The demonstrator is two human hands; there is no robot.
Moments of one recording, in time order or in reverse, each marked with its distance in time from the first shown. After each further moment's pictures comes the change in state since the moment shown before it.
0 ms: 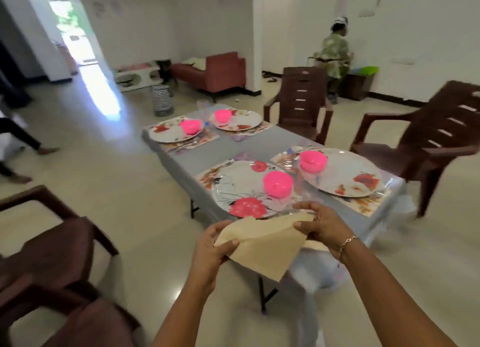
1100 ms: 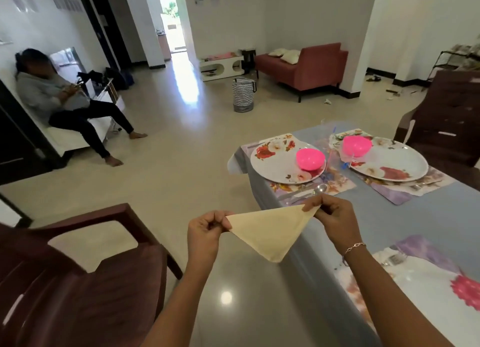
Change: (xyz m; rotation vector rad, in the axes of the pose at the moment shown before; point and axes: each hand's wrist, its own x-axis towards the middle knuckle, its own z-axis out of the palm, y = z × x) left_hand 0.357 0.159 -0.328 0.128 0.438 0.406; right_hand 0.423 -0.080 0.359 -0.194 -0.090 -0.600
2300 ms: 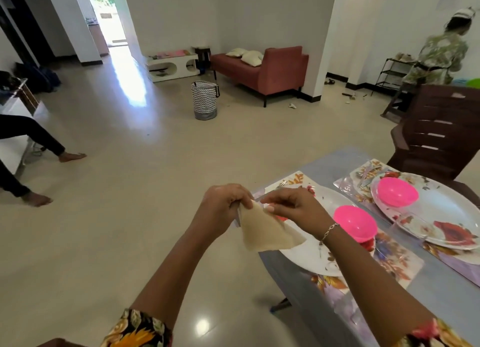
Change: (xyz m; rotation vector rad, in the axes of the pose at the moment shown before) left_hand 0.421 -0.029 0.015 0.477 -0.571 0.646; right_hand 0.330 0.052 0.175 -0.233 -0.290 0.136
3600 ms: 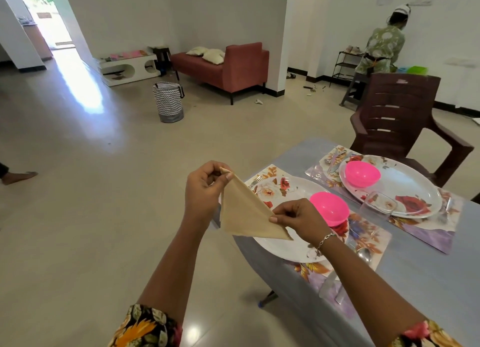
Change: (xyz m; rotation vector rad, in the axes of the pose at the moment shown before) left_hand 0.031 0.002 0.028 -0.553 0.194 -0.336; right_hand -0.033 0.050 -0.008 -0.058 0.200 0.194
